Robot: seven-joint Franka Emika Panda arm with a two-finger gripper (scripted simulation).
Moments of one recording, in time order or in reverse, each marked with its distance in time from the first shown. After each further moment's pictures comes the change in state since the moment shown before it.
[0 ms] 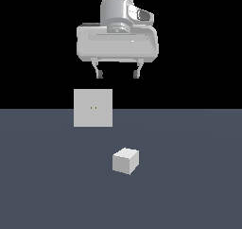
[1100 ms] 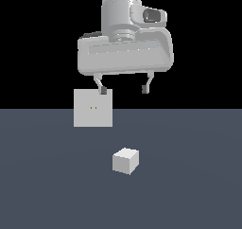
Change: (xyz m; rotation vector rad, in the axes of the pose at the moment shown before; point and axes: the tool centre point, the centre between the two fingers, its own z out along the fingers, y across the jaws) arm -0.045 0.012 0.045 -0.017 0.056 0.205
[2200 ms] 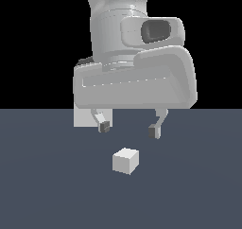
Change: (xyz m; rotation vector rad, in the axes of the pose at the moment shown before) arm -0.066 0.014 0.070 -0.029 0.082 0.306
